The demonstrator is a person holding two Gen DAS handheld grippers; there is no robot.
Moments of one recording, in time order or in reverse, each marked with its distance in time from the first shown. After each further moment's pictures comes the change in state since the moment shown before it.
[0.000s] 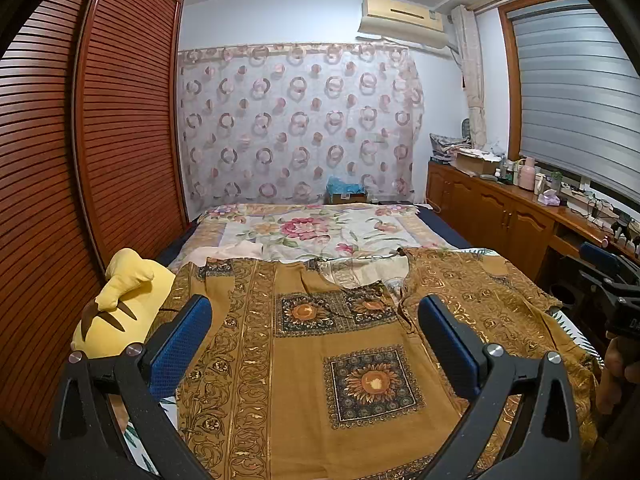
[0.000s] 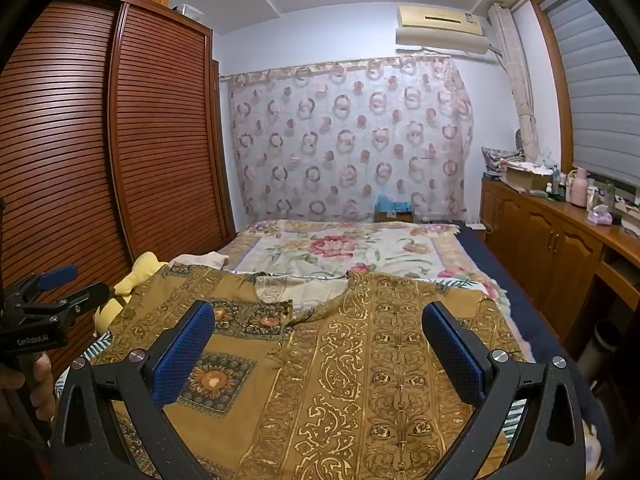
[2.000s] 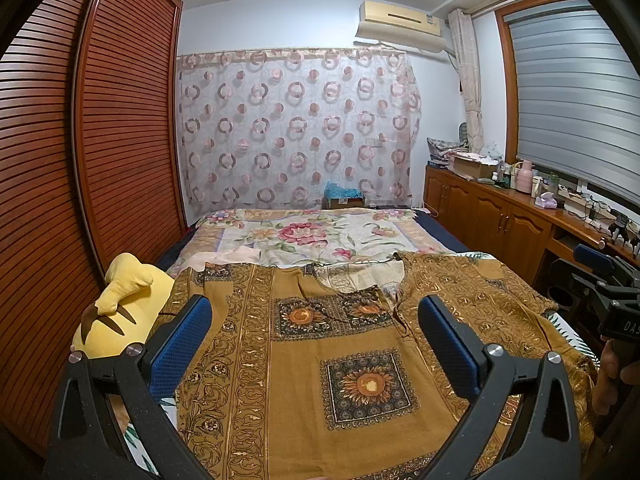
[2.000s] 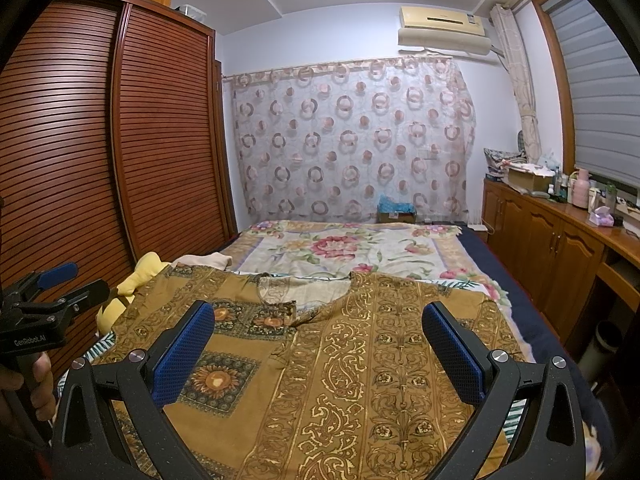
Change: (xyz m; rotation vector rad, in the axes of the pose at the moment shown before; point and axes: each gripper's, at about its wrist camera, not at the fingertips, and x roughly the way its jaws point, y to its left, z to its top) left arm -0.002 0.001 0.000 -0.003 -0.007 -0.001; right arm 0.002 -0.001 0.002 -0.001 0.002 0.002
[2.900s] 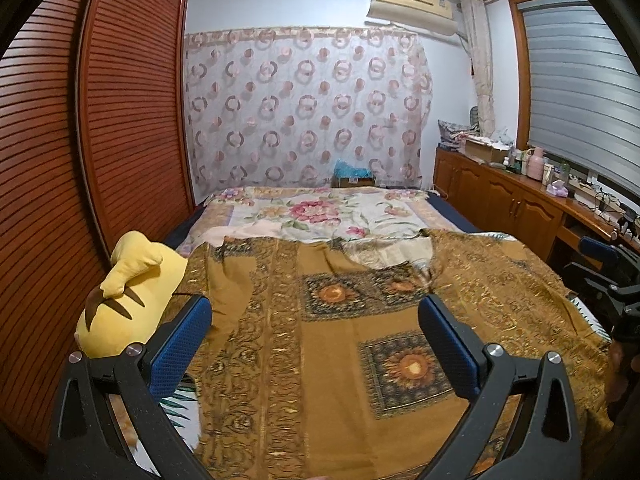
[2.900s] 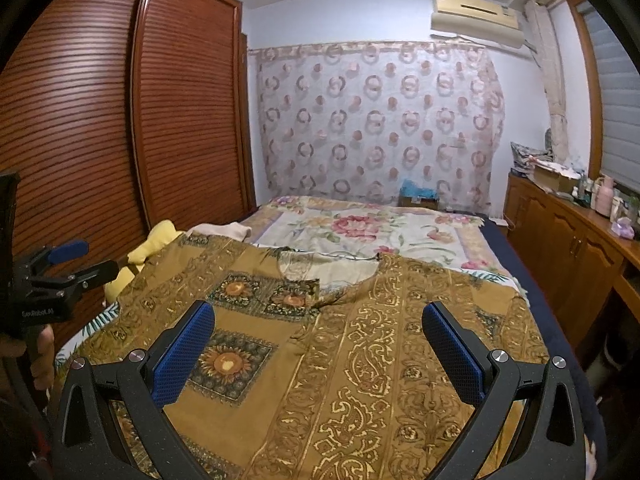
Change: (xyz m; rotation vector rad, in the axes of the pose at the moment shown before) left arm 0.019 0.028 -0.005 -0.013 0.071 0.017; right arm 0.030 0.009 0.005 -0.080 0.087 0.069
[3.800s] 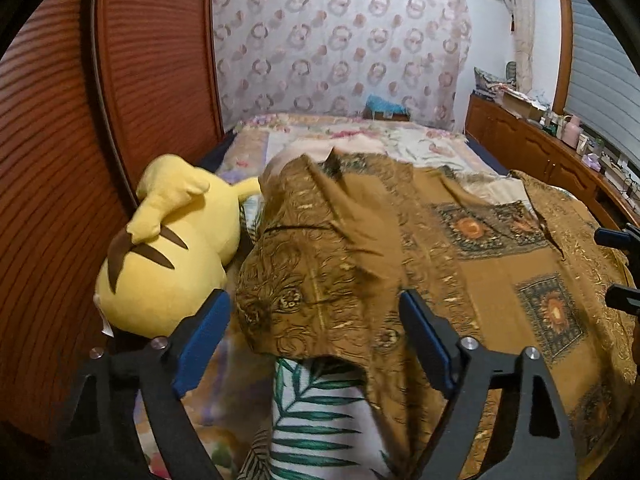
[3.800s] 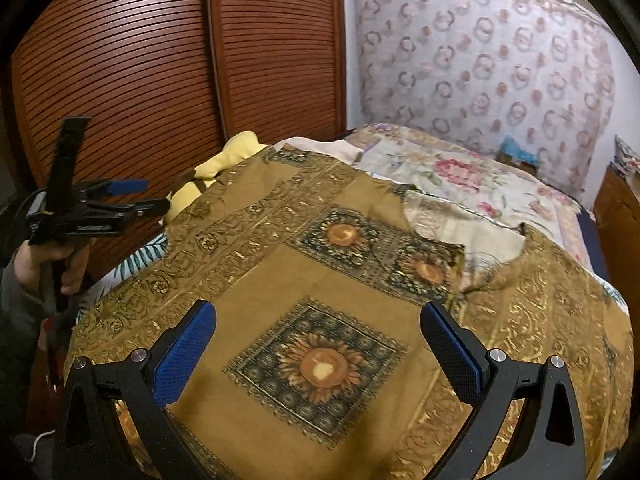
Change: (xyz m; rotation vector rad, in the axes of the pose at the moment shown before) left arm 0.085 0.147 -0.035 -0.045 0.276 0.032; right arm 0.070 0.003 0.035 -0.167 0.284 0.307
